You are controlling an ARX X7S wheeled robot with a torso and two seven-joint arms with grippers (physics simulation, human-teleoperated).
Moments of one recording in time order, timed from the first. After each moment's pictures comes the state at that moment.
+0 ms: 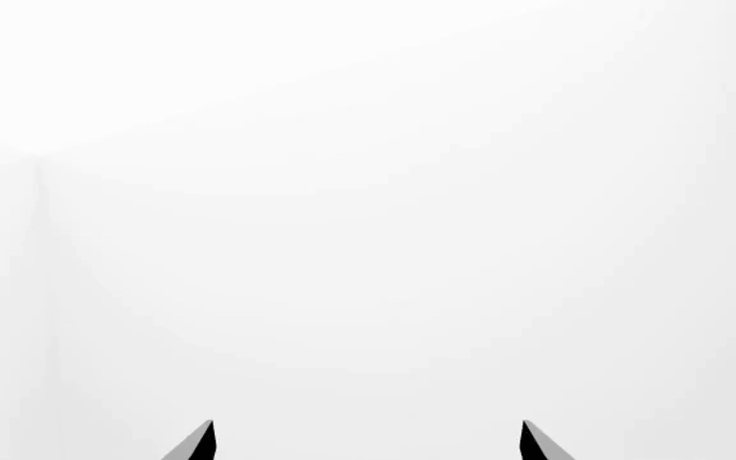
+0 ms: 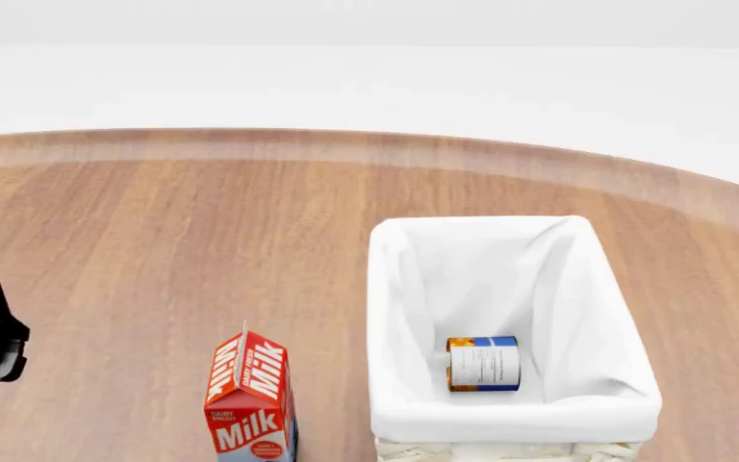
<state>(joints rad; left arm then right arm) -0.38 -0.09 0.06 1.03 0.28 -0.84 0.16 0.38 0.53 -1.35 -0.33 0.80 0.83 0.54</state>
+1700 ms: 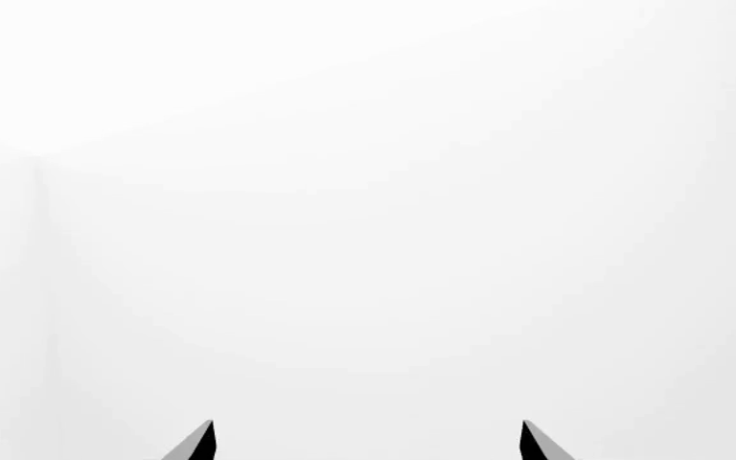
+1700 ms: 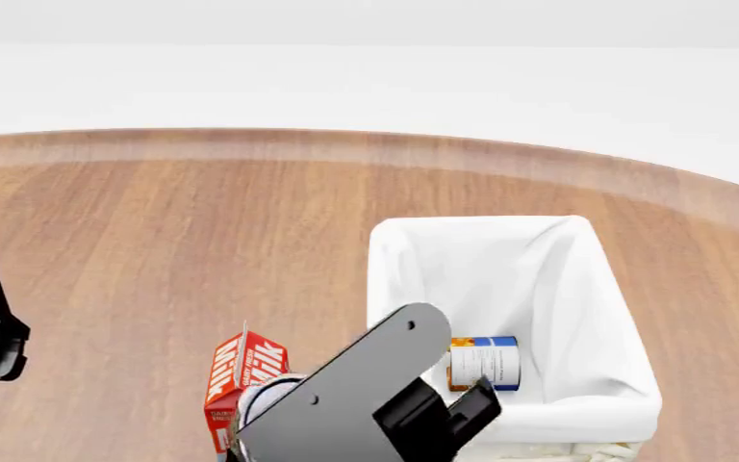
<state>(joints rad) -0.38 -0.09 0.06 1.03 0.29 -0.84 0.16 0.99 0.68 -0.81 -0.76 1.58 0.96 0.90</state>
